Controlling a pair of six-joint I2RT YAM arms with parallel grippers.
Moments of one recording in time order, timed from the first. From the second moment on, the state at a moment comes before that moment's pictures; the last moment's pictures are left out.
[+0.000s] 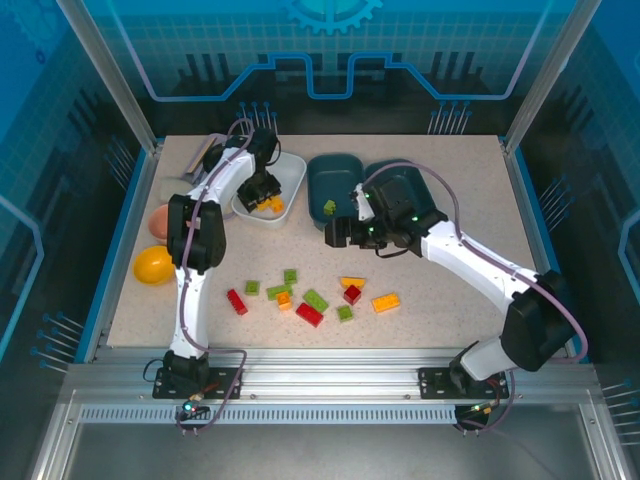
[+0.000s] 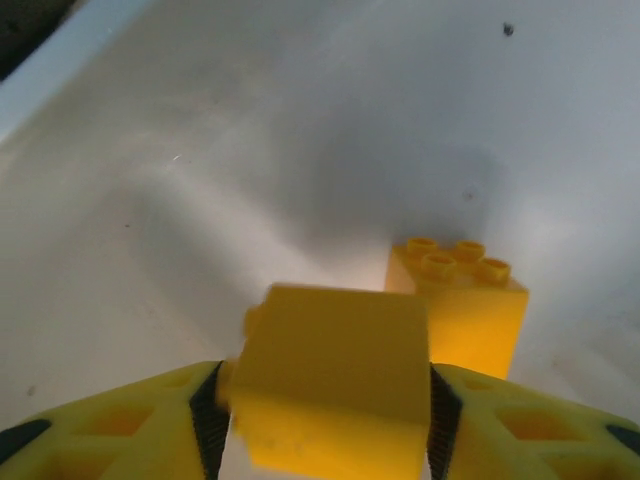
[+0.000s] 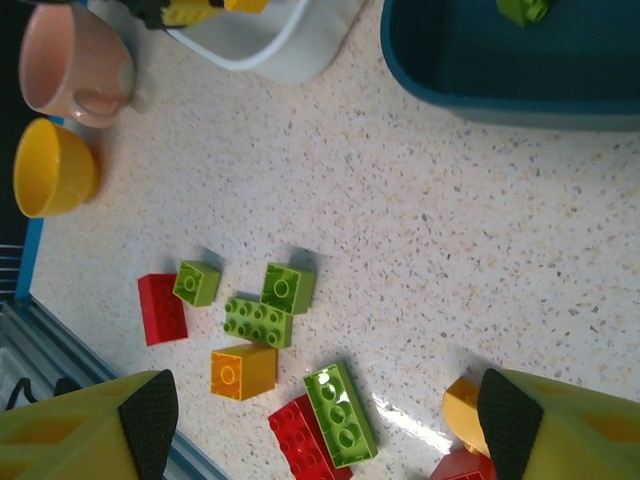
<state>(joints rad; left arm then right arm) -0.20 2.31 2.08 -1.18 -0.09 -0.92 0.61 1.49 1.19 -0.59 -0.29 0.56</state>
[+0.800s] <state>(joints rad) -0.23 1.36 1.35 -1.00 -0.01 -0.98 0.91 2.11 1.69 -0.88 -0.12 0.71</state>
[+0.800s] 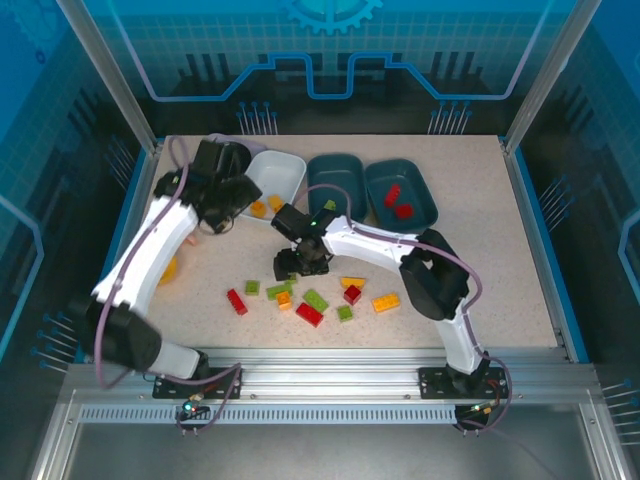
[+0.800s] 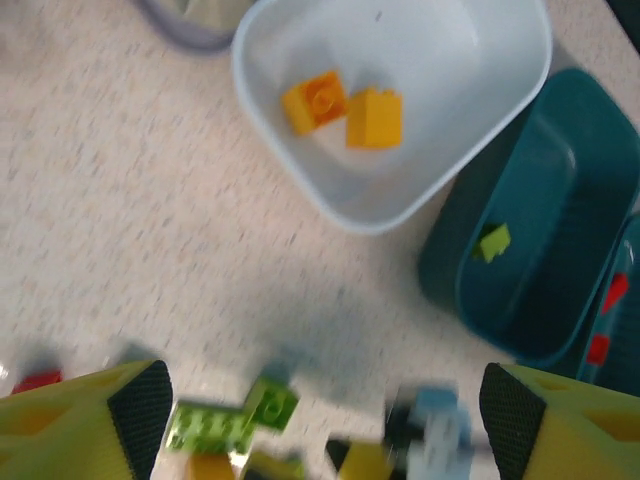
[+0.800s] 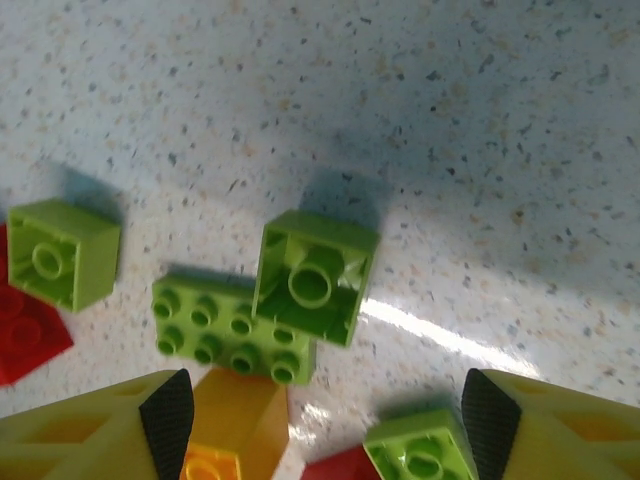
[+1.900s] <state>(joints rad) -0.36 0.78 0.76 -0.82 0.23 -1.13 0.72 2.11 1.96 -1.06 0.14 0.68</state>
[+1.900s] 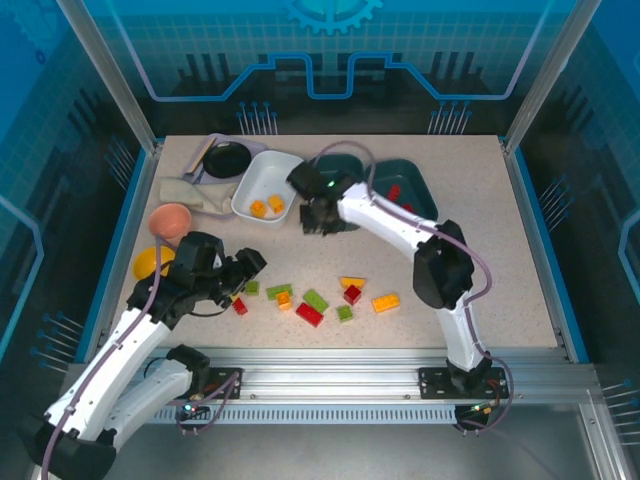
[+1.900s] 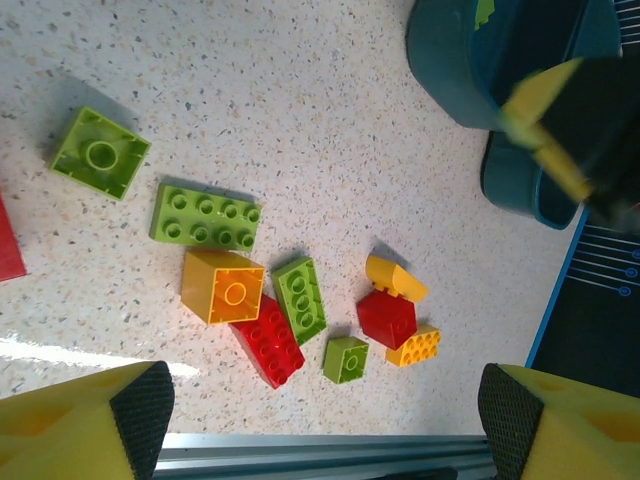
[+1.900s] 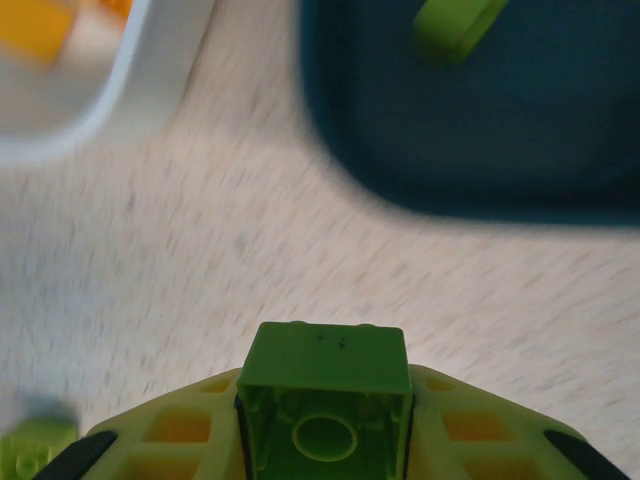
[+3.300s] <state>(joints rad) -0.62 1.41 0.85 -0.85 0.18 -1.19 0.77 1.41 1.08 -0.70 -0.14 0.43</state>
